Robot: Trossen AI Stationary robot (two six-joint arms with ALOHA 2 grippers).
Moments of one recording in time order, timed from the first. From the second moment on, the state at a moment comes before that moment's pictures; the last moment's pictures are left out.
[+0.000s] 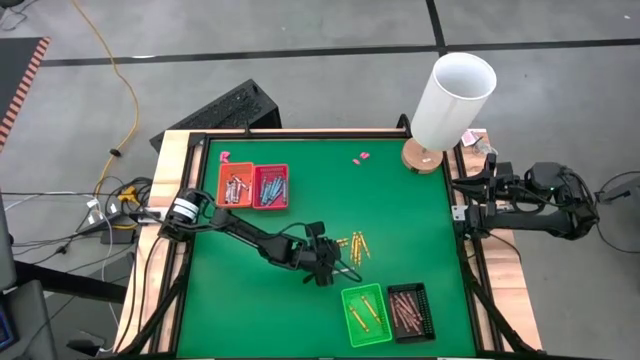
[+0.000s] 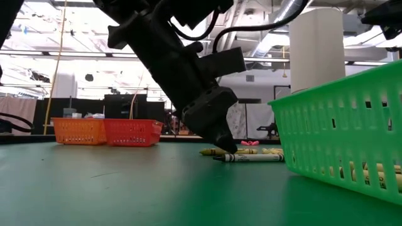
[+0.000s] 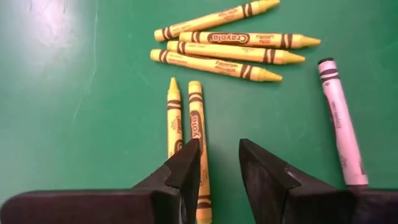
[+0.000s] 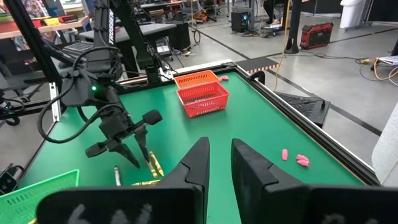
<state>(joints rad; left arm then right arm) -0.27 2.06 1.24 -0.01 -0.48 -0.17 -0.06 0.04 0.76 -0.92 0.17 0.15</state>
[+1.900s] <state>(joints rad) -0.33 2.02 1.41 0.07 -0.42 -0.09 -0.06 0.04 0.76 -0.92 0.17 0.15</state>
